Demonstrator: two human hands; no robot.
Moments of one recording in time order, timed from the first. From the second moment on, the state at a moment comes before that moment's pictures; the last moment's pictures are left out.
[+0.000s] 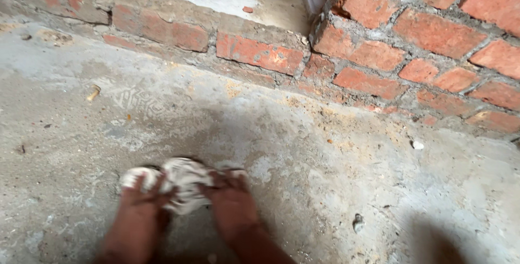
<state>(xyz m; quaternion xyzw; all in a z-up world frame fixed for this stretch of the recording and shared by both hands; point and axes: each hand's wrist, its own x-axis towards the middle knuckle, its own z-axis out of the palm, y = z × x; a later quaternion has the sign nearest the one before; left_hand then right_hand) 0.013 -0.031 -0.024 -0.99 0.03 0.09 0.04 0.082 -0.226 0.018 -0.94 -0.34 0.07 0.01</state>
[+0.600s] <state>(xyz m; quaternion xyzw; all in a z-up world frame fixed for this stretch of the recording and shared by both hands) -0.019 0.020 0.046 -0.99 -0.09 0.11 -0.04 0.049 -0.175 0.005 -0.91 -0.38 0.03 0.16</state>
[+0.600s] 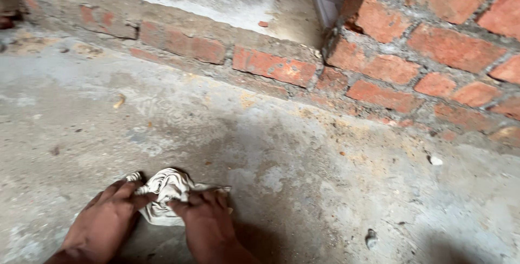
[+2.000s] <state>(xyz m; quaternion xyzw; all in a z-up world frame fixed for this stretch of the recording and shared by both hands) -0.021 0.003 0.058 -0.98 -0.17 0.10 -0.10 0.064 -0.171 0.039 -0.90 -0.42 0.11 0.01</state>
